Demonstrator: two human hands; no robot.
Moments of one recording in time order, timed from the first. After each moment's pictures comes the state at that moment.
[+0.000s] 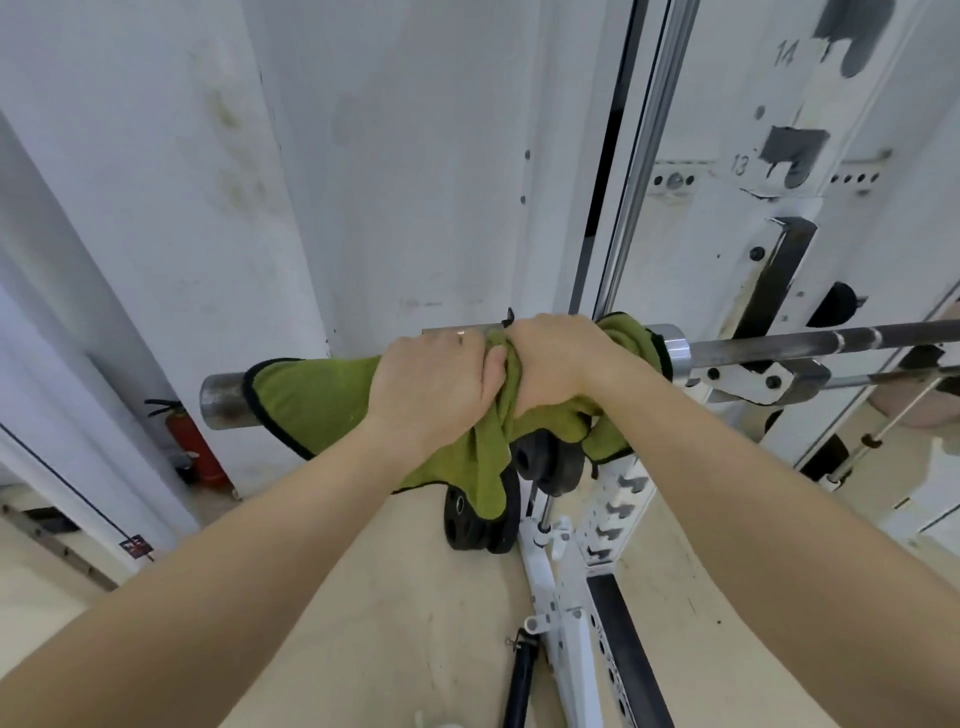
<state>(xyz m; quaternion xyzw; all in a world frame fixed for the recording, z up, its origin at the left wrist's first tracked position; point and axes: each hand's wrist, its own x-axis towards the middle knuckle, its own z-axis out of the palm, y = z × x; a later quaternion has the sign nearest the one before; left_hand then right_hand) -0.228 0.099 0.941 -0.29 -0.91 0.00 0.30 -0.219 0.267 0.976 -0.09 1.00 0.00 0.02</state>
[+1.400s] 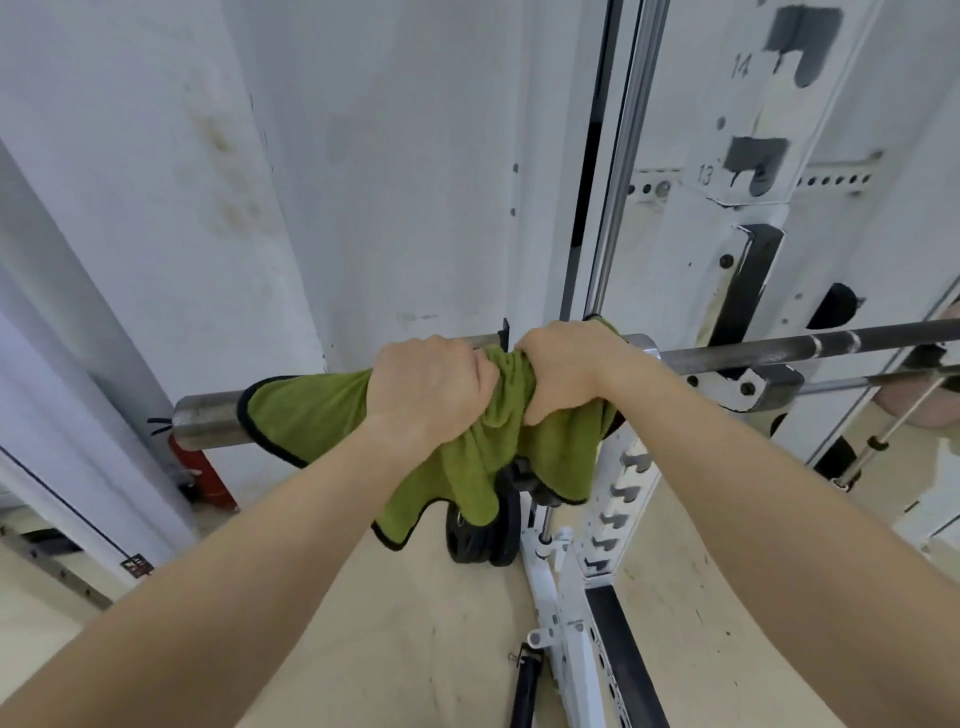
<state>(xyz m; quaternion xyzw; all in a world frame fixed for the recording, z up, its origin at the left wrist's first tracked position) -0.226 0.131 0.951 -0.25 -0.93 0.00 0.26 -0.215 0.311 0.980 -0.08 1.00 0.02 0.02</state>
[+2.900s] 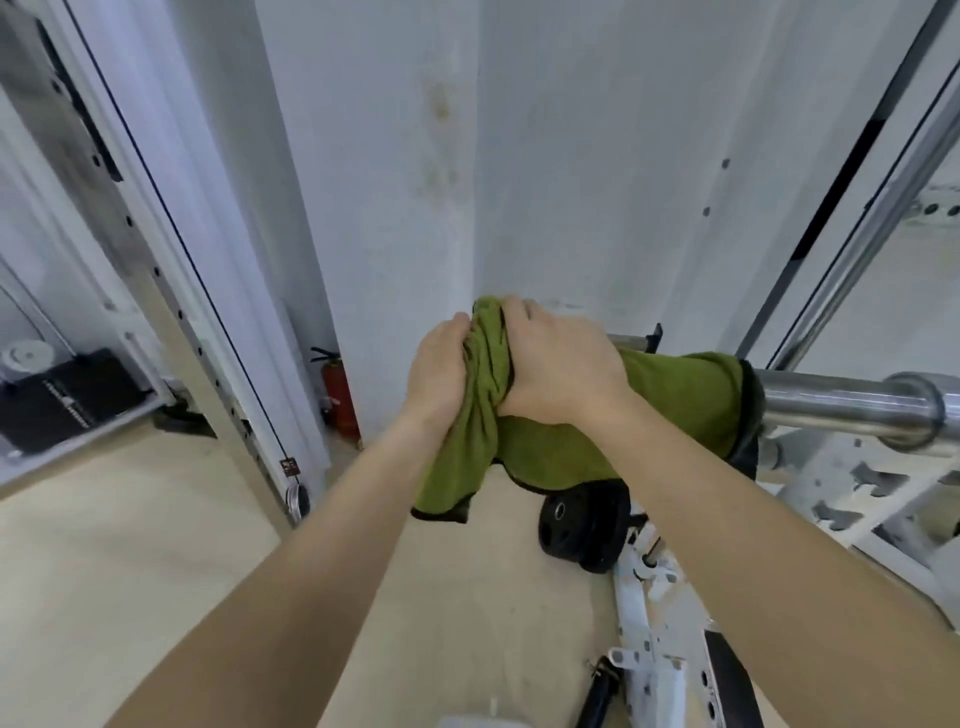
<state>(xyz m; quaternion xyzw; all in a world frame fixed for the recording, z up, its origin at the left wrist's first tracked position) -0.241 -0.066 0.931 0.02 -0.78 -0.62 0.06 -0.239 0.071 0.958 -0.21 0.97 -0.03 -0.14</state>
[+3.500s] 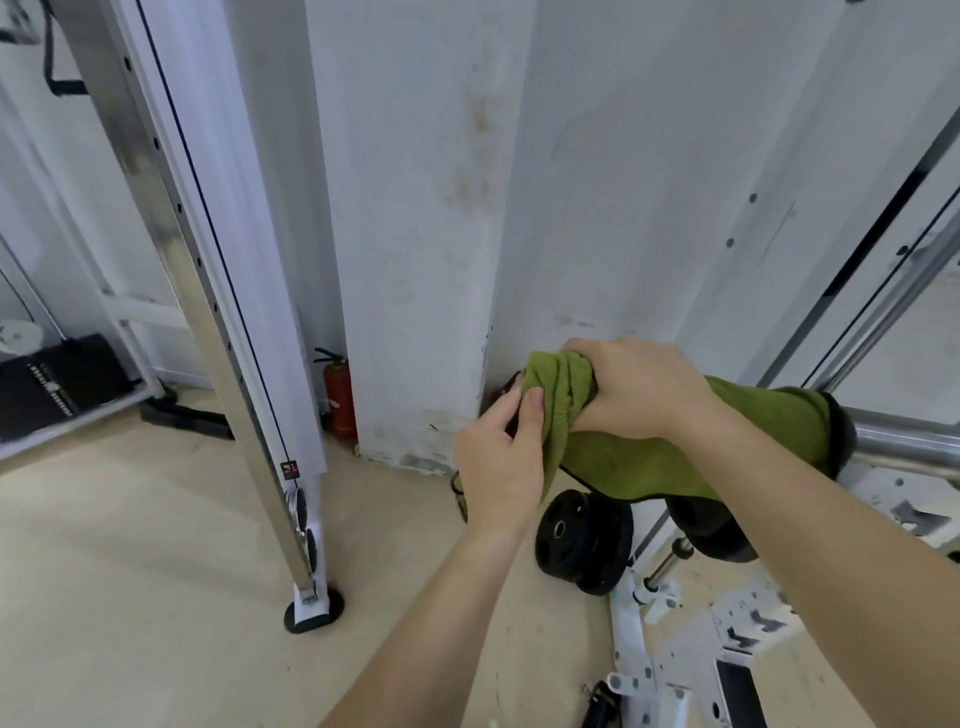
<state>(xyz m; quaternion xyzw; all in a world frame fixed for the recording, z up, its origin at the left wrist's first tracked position) -0.198 -0.076 0.875 0.02 -0.69 -0.68 0.24 -0.252 0.062 0.963 -0.20 0.98 -0.01 -0.07</state>
